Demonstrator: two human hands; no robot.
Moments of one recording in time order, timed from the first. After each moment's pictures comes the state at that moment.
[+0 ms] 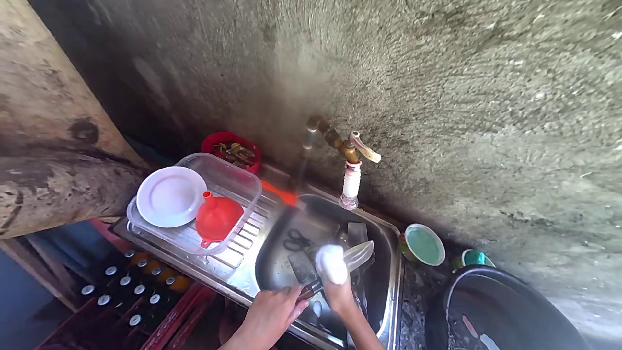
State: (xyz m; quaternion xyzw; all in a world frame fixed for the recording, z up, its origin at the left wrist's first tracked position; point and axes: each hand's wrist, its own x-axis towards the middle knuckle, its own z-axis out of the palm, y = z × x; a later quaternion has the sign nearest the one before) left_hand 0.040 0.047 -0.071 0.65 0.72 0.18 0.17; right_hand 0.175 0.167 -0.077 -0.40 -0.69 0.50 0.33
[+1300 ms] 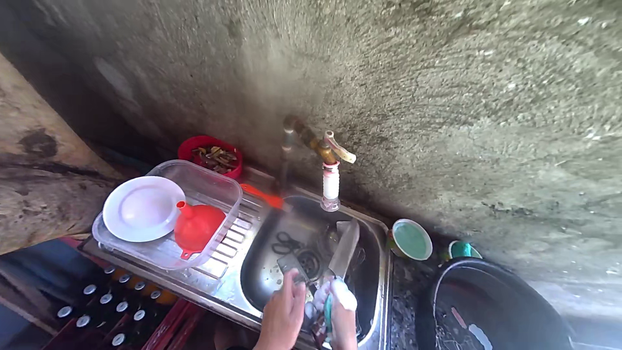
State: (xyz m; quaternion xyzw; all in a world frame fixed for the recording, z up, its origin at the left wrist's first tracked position) left_hand 0.088 0.084 -0.087 0.40 0.75 0.42 0.33; right_hand 0.196 0.143 -0.091 -0.54 -0.37 0.64 0.41
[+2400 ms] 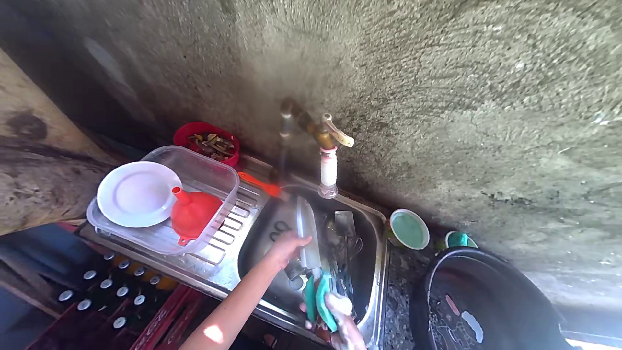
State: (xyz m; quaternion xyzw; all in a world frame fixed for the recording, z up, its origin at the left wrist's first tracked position) left_hand 0.037 0.182 -0.084 0.13 0.58 0.49 0.64; right_hand 0.257 0.128 -0.120 -0.34 -0.23 0.87 0.26
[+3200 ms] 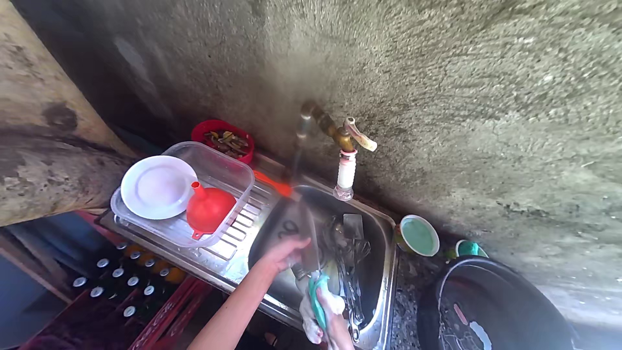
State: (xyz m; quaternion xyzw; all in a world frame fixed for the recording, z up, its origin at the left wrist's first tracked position) left_hand 0.016 0.162 -0.104 0.08 0.48 0.51 0.71; right_hand 0.215 0.113 -0.106 -0.28 -0.27 0.89 0.23
